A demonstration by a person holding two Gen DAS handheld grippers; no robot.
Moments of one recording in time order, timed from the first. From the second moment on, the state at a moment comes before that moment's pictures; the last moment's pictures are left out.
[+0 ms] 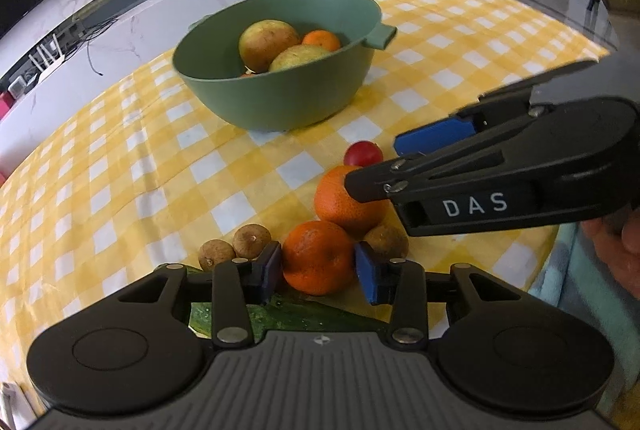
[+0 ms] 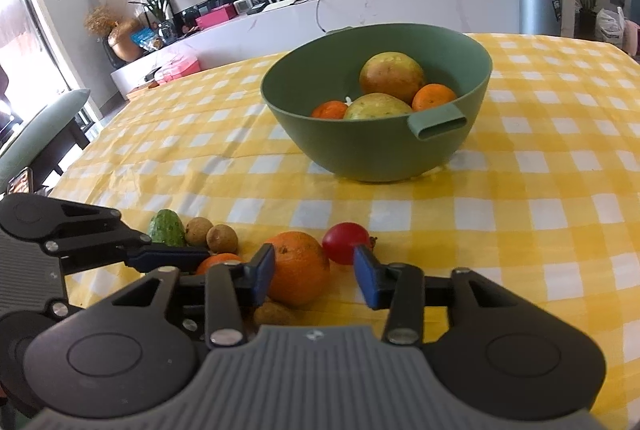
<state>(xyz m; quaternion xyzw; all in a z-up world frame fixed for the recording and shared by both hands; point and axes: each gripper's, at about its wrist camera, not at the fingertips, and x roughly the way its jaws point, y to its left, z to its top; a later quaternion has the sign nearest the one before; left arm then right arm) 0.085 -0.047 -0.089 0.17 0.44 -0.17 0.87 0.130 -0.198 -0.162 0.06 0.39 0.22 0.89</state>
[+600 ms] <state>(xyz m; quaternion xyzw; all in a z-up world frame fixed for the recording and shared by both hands) 0.105 0.013 -0.058 -0.01 0.41 -0.10 0.91 0.125 -0.187 -0.160 0.03 0.38 0.23 0.90</state>
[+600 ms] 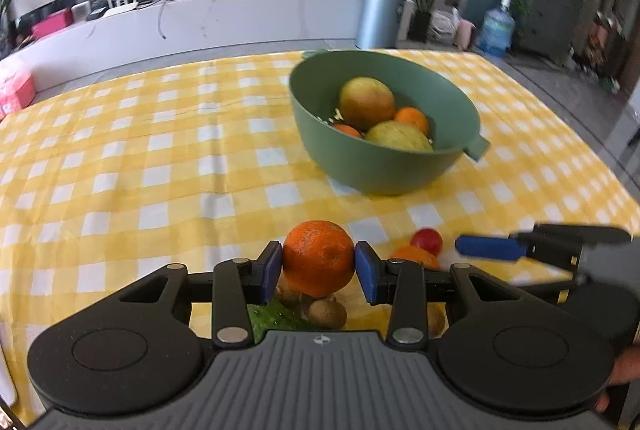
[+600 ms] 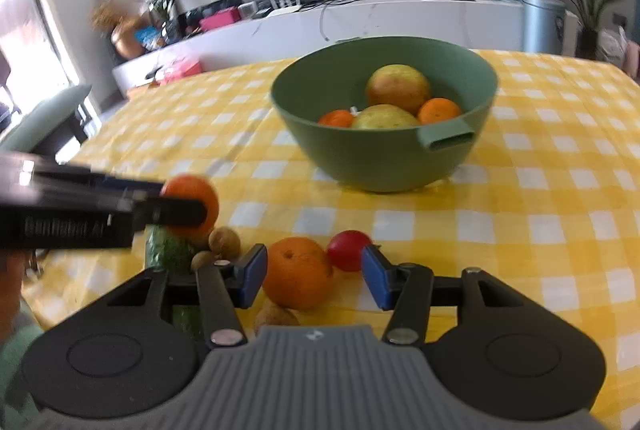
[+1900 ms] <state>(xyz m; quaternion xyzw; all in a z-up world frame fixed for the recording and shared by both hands) 0.110 0.014 -0.053 -0.04 0.40 -0.09 0.91 0.117 -0.170 -0.155 -0.01 0.36 0.24 0.90</state>
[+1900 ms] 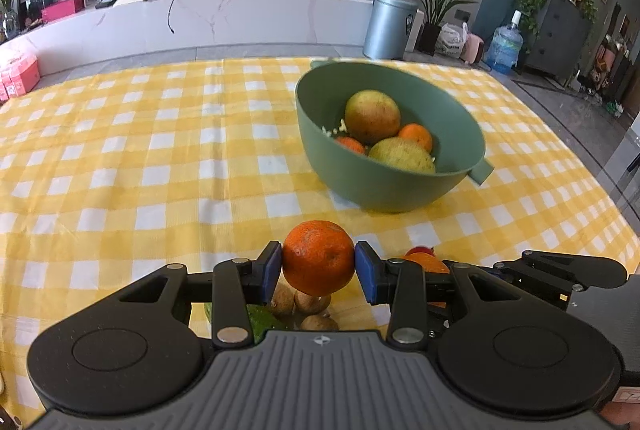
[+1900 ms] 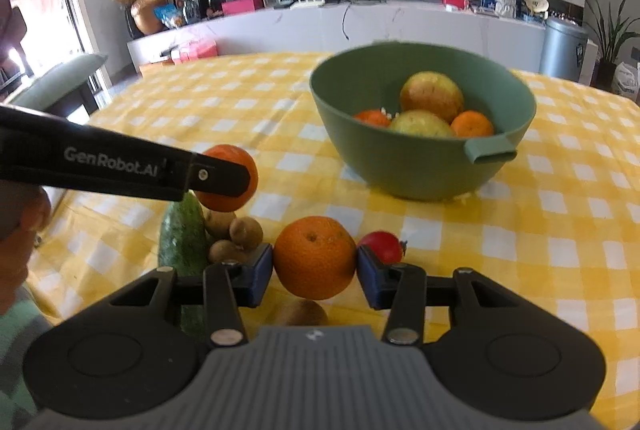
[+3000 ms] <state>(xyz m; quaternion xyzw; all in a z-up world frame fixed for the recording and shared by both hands) 0.214 -0.012 0.005 -0.11 0.40 -0.15 0.90 0.211 -0.210 -0.067 -0.07 0.34 0.23 0.91</state>
